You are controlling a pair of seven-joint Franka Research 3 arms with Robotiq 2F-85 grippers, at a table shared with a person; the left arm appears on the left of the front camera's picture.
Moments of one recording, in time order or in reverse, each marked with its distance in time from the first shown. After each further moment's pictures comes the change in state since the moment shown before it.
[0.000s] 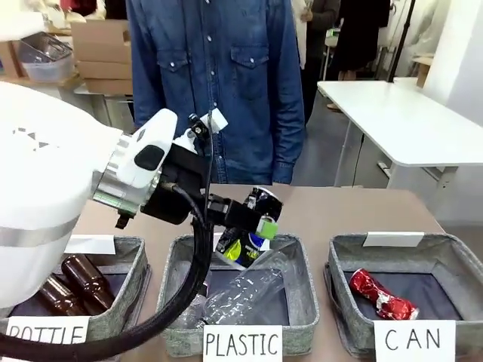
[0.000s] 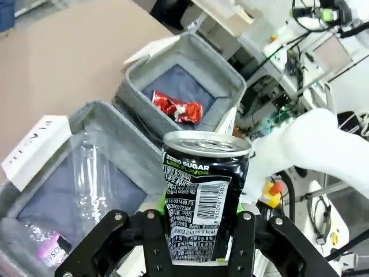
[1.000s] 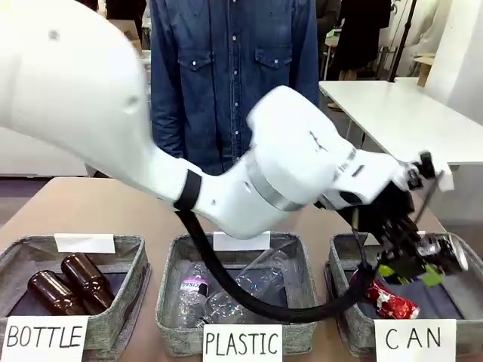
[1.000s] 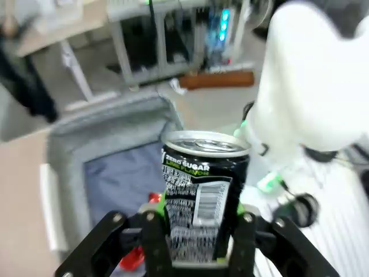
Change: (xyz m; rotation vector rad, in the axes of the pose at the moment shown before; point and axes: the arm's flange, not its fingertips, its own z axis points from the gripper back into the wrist) left arm 0.089 -0.045 -0.274 -0.402 0.255 -0.894; right arm -0.002 0.000 0.007 -0.001 -0.021 -0.003
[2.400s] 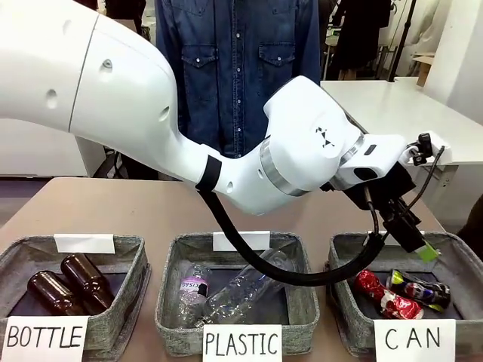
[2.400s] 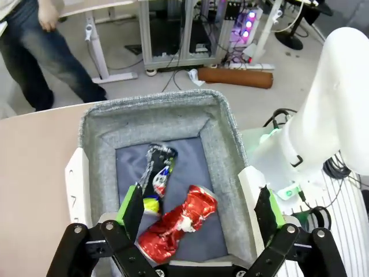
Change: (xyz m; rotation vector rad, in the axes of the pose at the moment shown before) left arm 0.006 0.053 0.007 0.074 0.026 0.138; right arm 0.000 0.000 0.000 0.000 0.000 -0.002
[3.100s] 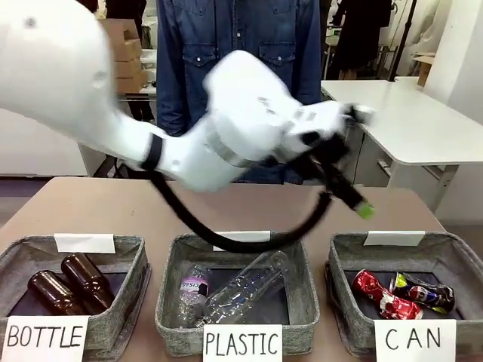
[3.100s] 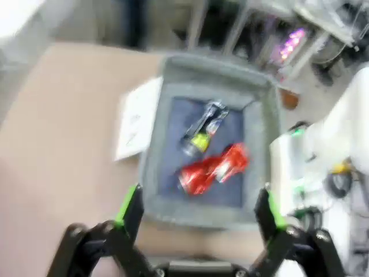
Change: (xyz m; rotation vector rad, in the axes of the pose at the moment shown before) left arm -0.064 0.027 0.116 0.175 0.021 0.345; right arm 0.000 0.000 0.000 0.001 0.001 0.000
